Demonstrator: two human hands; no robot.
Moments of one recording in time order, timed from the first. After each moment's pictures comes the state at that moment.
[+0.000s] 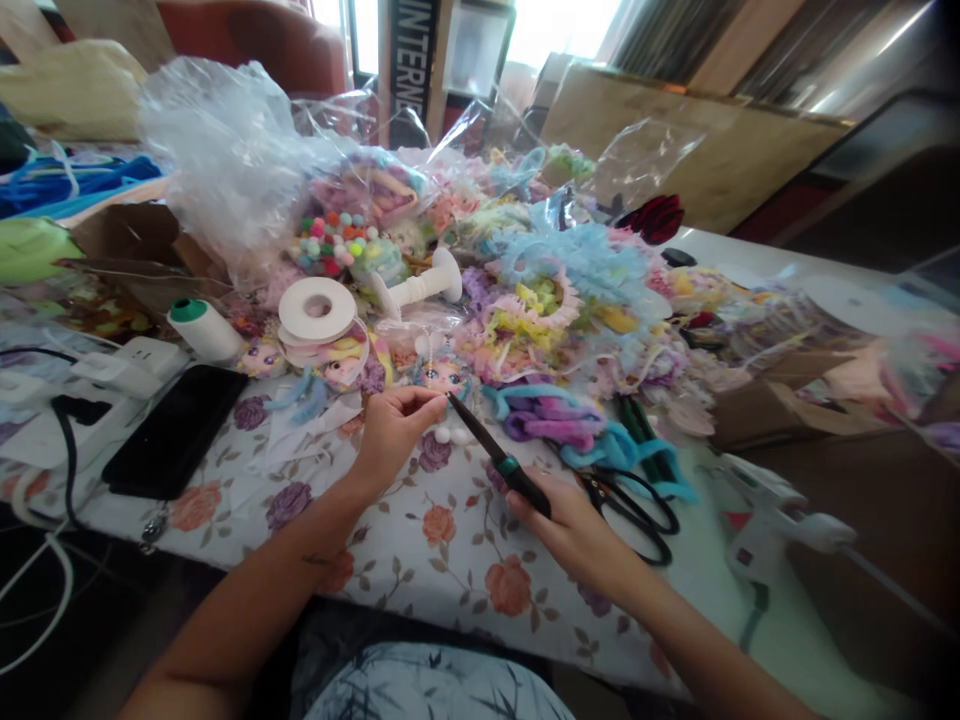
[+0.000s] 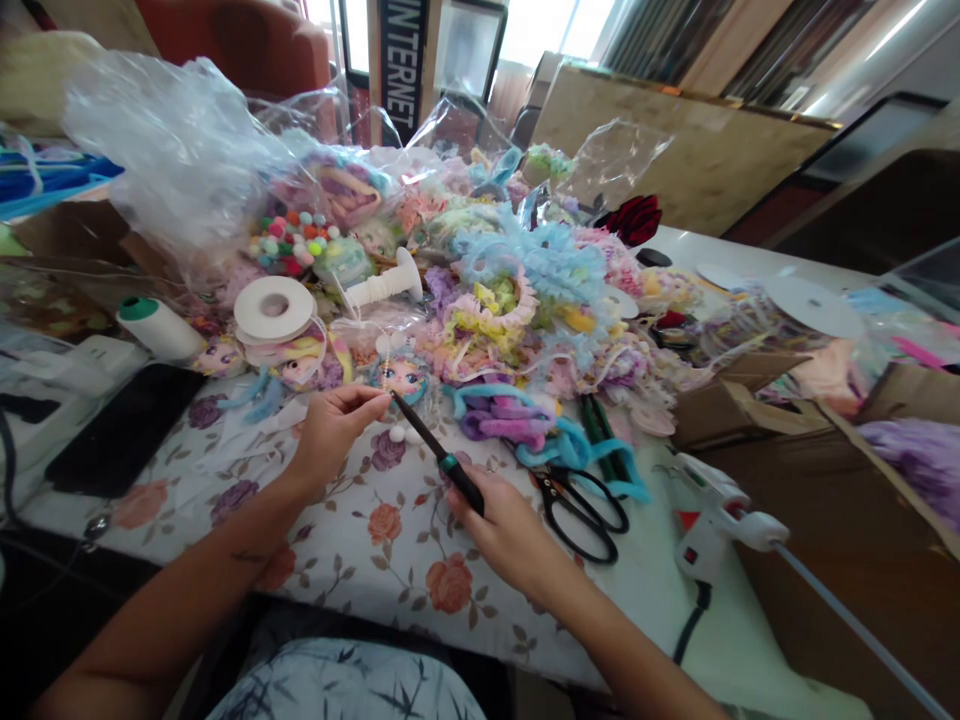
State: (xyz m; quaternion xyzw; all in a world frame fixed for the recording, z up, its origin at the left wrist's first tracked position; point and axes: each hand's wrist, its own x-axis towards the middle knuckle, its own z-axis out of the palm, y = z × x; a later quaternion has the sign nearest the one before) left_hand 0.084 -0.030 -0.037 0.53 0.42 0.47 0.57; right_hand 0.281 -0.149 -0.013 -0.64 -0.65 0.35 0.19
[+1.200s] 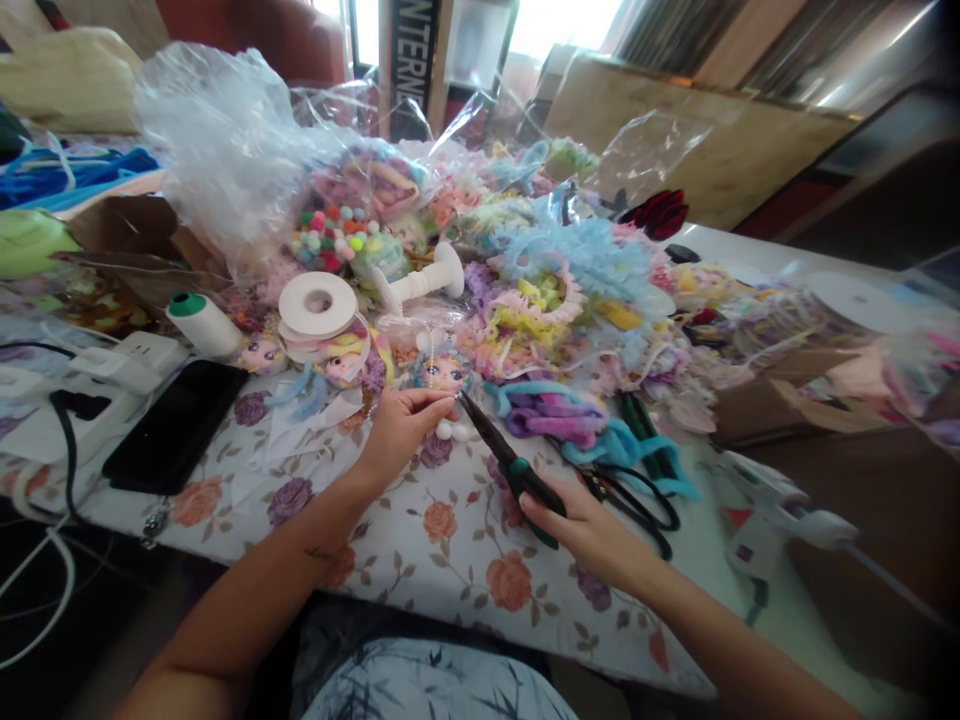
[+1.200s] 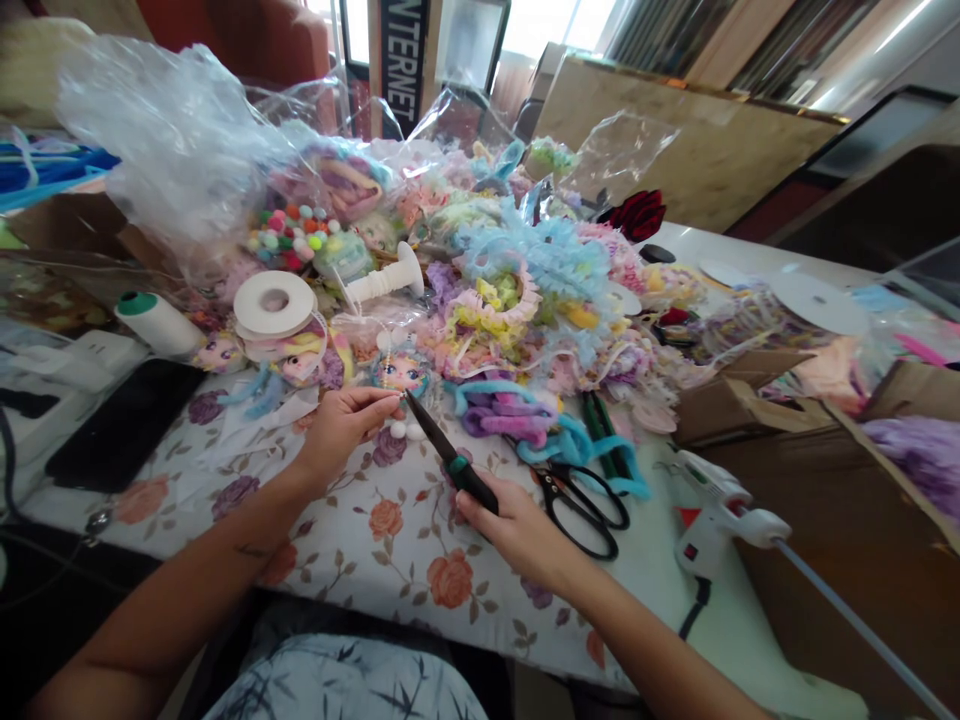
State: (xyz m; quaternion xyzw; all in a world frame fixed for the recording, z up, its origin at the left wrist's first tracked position) left_hand 0.085 -0.030 -0.044 0.52 0.40 0.42 0.64; right_hand 0.291 -0.150 -0.012 -0.64 -0.60 0.44 0.17
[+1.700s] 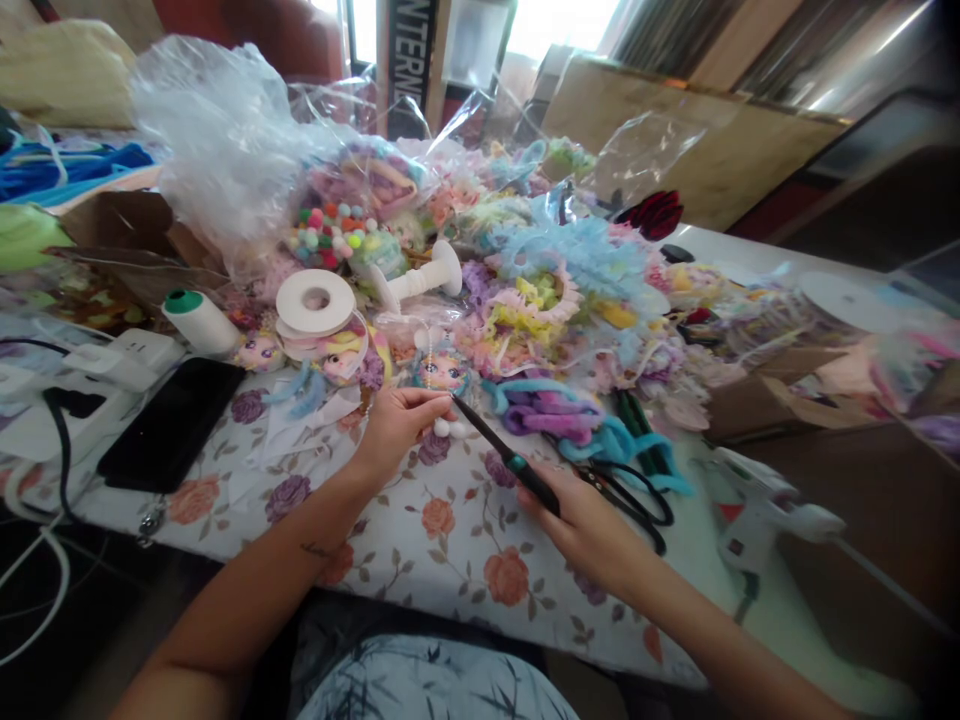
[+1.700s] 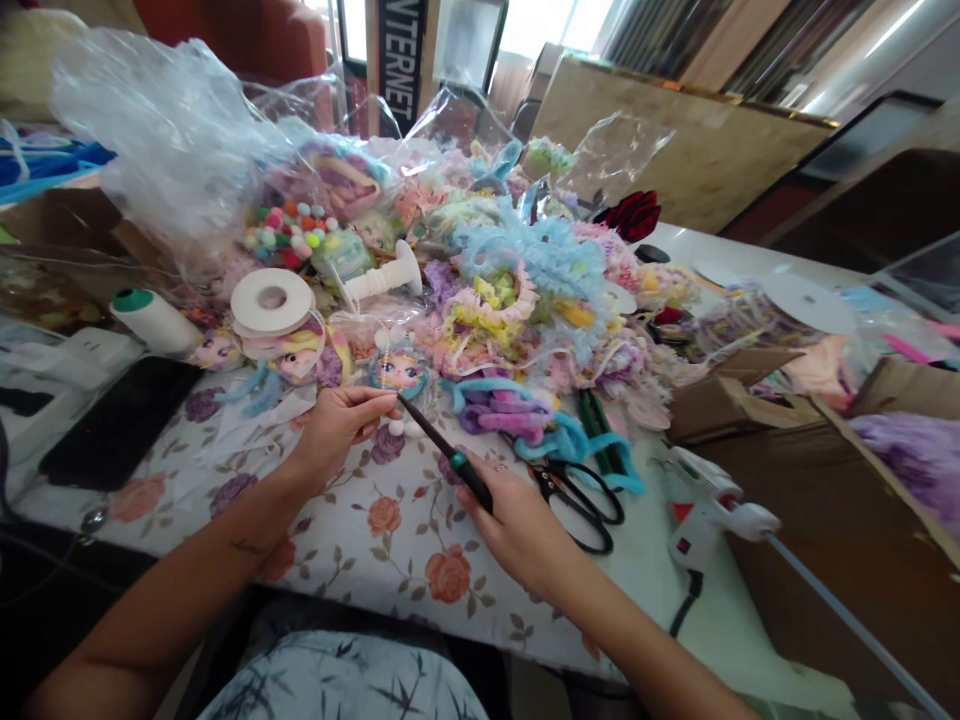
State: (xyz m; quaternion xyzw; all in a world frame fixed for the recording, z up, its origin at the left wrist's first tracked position) left_hand 0.084 -0.031 -0.039 0.47 0.39 0.41 0.68; right_hand 0.290 -0.154 -0.009 -0.65 -0.70 0.26 0.14
